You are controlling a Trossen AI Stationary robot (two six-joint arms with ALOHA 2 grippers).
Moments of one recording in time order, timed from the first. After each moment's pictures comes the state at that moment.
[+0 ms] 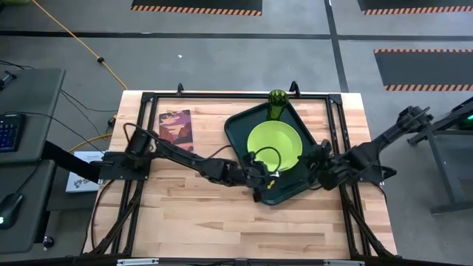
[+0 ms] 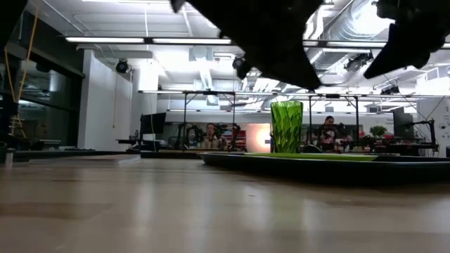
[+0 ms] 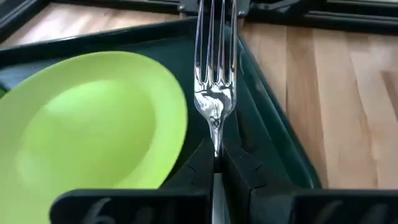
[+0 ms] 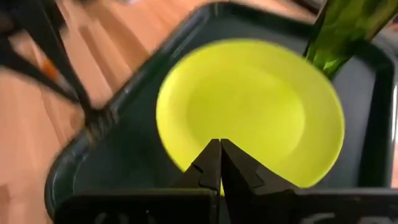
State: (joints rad) left arm -0.23 2.04 1.47 -0.06 -0.41 -0.24; right arm 0.58 0.91 0.65 -0.80 0.78 0.98
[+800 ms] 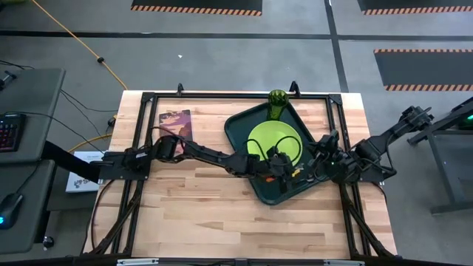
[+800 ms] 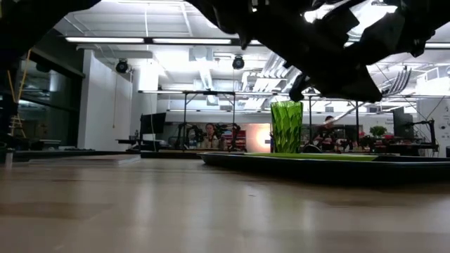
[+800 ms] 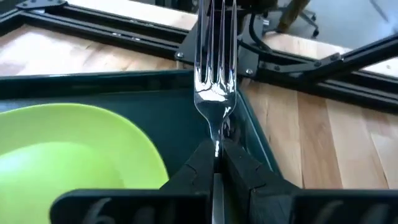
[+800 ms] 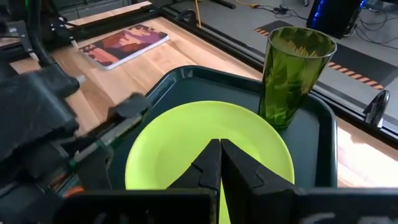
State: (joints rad) left arm -0.14 2.38 1.88 0.01 -0.32 -0.26; right arm 0.57 0.76 0.65 -0.84 1.00 0.91
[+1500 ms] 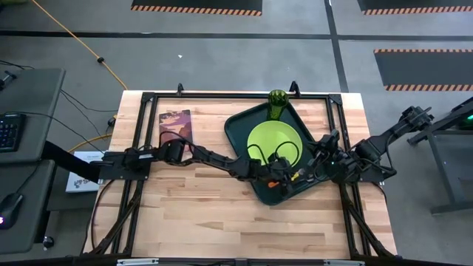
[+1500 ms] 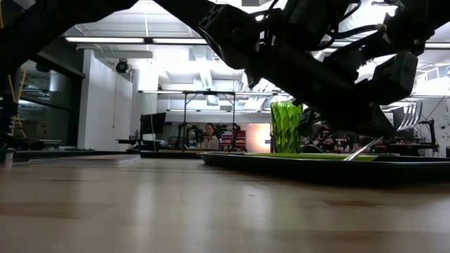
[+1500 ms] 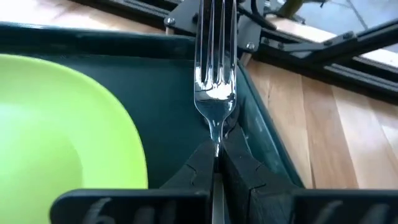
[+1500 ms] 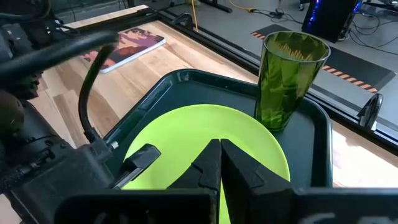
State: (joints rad) left arm -0.13 2.50 1.88 0.15 -0.27 -0.34; right arm 0.57 0.76 0.65 -0.84 1.02 0.92
